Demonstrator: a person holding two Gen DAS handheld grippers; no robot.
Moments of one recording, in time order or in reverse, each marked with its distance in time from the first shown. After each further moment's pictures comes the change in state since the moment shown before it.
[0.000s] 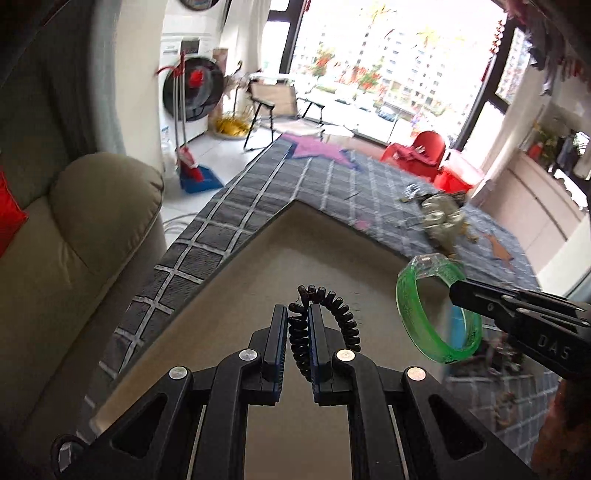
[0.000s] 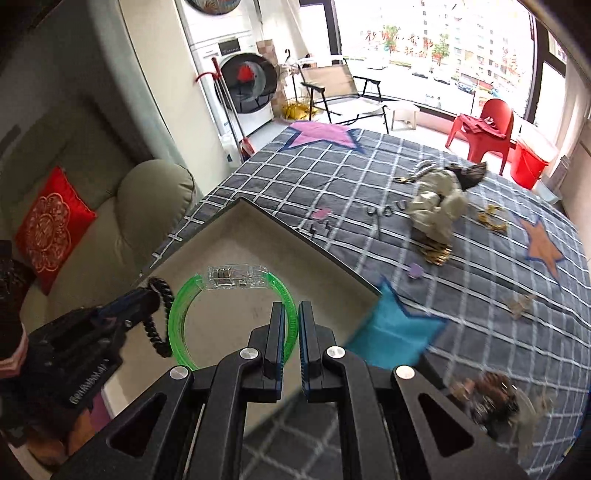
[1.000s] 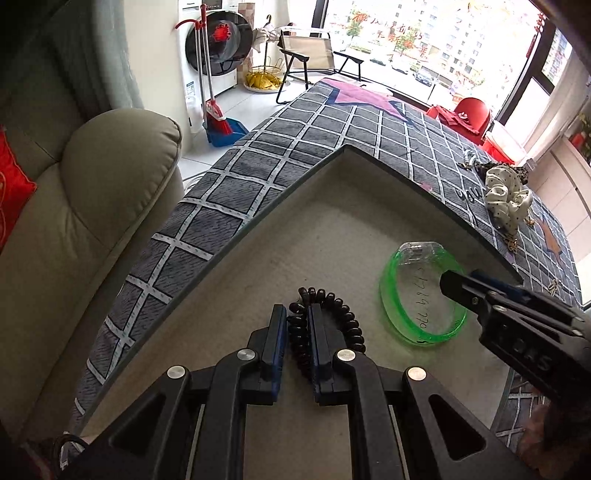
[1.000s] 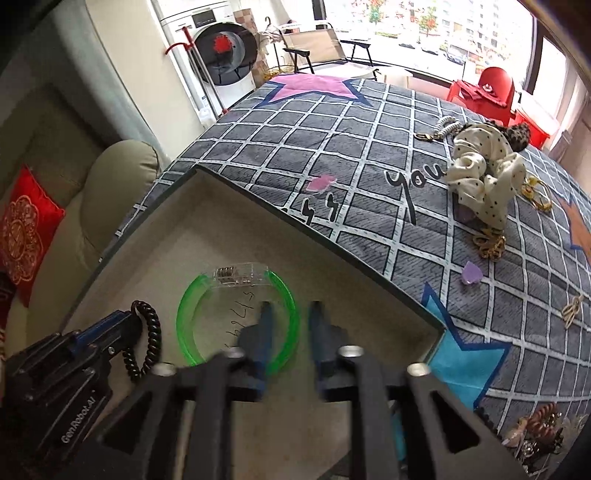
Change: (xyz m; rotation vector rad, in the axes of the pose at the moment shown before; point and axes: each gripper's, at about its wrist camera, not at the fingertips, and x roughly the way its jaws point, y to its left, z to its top) left arm 0.058 0.005 0.006 -0.043 0.182 0.126; right arm 0.078 -0.009 0.010 0.064 0.090 -0.037
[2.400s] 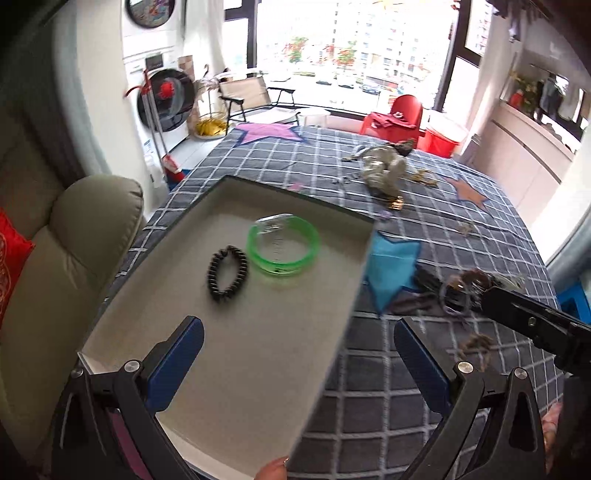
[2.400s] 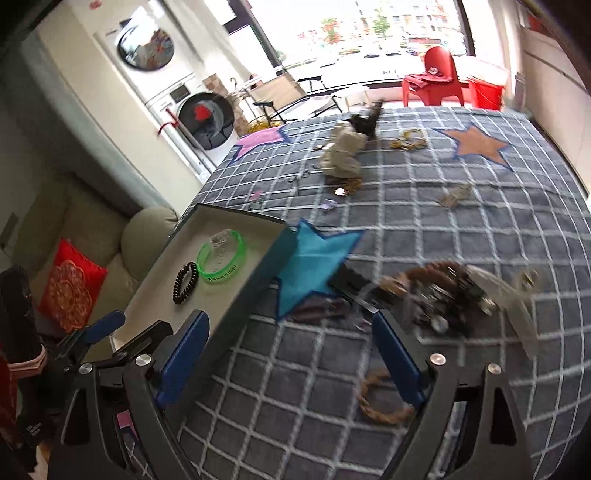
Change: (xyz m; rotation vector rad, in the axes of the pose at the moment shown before) left arm -0.109 -0.088 -0.079 0.222 -0.158 -0.073; right arm -0.148 -0.108 -0.125 0.260 -0.182 0.126
